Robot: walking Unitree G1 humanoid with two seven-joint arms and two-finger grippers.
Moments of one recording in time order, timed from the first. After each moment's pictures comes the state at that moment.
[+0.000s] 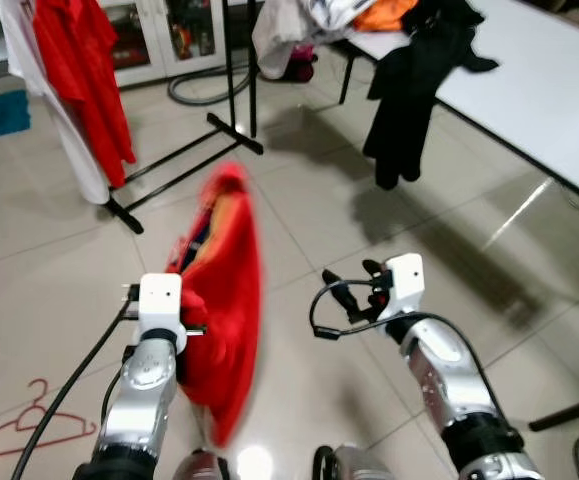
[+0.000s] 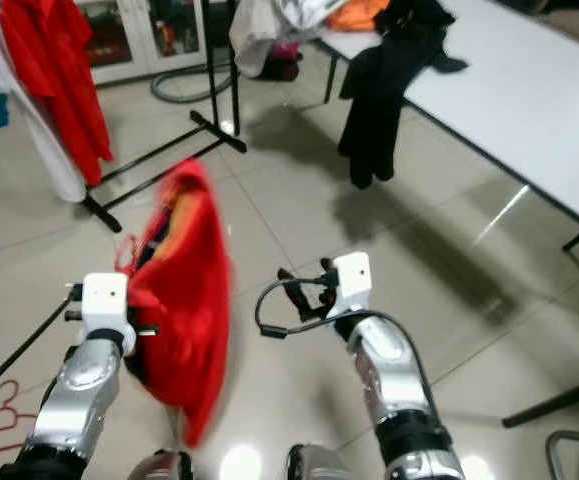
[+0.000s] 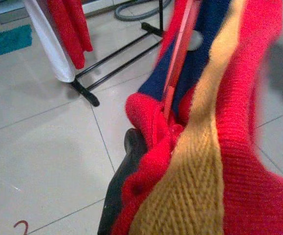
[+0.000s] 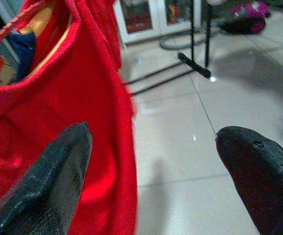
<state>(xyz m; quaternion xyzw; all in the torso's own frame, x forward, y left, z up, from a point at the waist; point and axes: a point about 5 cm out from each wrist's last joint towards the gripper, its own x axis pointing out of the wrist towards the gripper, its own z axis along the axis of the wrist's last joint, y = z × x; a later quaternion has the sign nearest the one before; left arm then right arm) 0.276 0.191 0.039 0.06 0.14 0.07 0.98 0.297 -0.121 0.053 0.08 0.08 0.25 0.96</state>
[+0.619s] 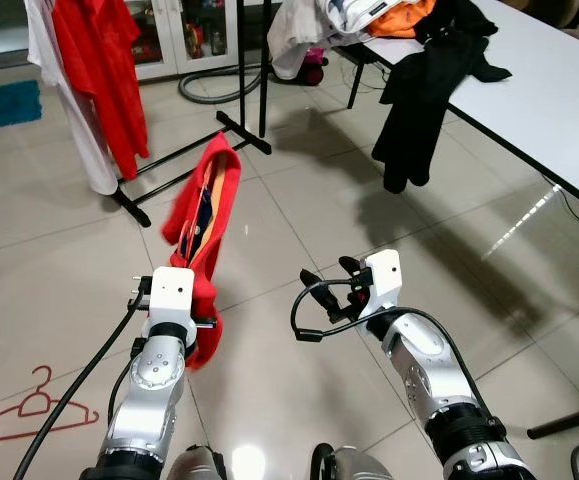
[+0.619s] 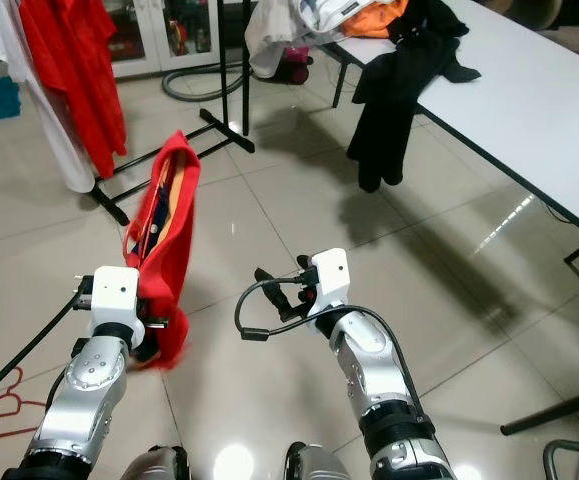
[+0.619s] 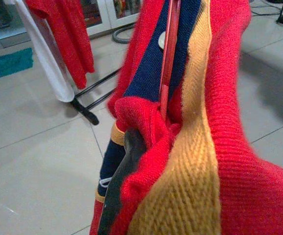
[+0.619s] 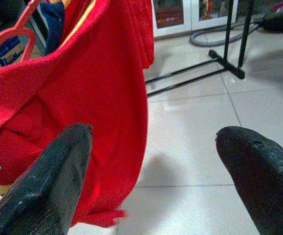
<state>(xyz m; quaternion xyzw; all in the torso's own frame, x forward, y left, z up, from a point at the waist) 0.276 0.175 0.052 0.09 0.10 0.04 0.99 0.301 -0.104 0.053 0.08 0.08 0.29 0.95</state>
